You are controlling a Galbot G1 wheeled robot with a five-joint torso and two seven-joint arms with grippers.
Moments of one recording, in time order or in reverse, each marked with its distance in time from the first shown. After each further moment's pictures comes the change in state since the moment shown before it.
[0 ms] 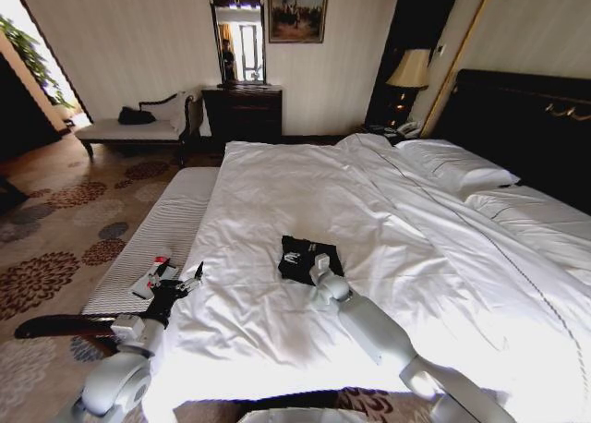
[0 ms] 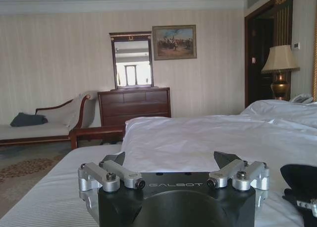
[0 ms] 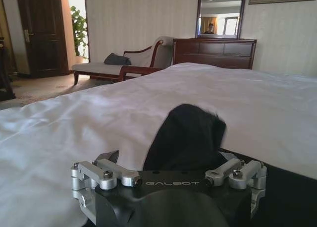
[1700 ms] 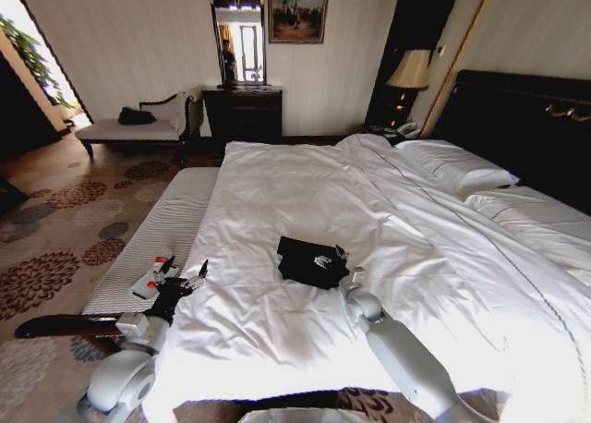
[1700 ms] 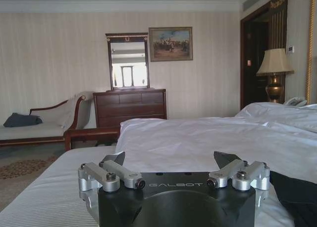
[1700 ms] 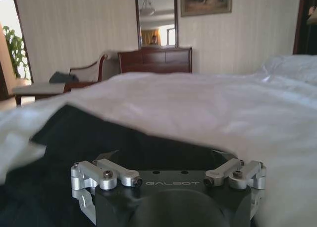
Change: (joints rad) left arm -0.028 0.003 0.035 -0.011 0.001 0.012 -0.011; right arm -0.283 -0.105 0.271 0.167 0.026 0.092 0.037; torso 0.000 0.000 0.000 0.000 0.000
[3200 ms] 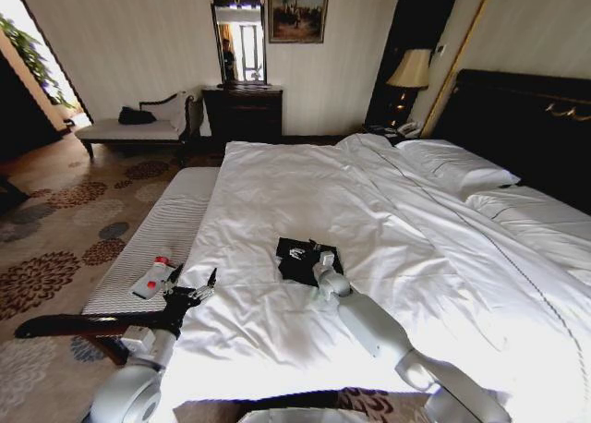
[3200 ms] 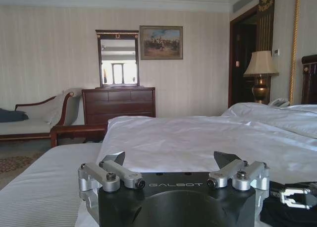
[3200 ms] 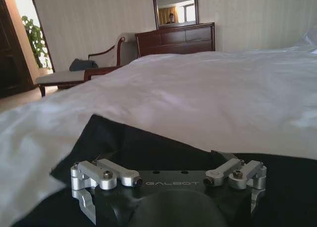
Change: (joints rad) left arm 0.056 -0.030 0.050 -0.060 0.054 -0.012 -0.004; right arm 0.288 0.074 -0.226 -0.241 0.158 -0.049 -0.003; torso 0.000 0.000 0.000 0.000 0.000
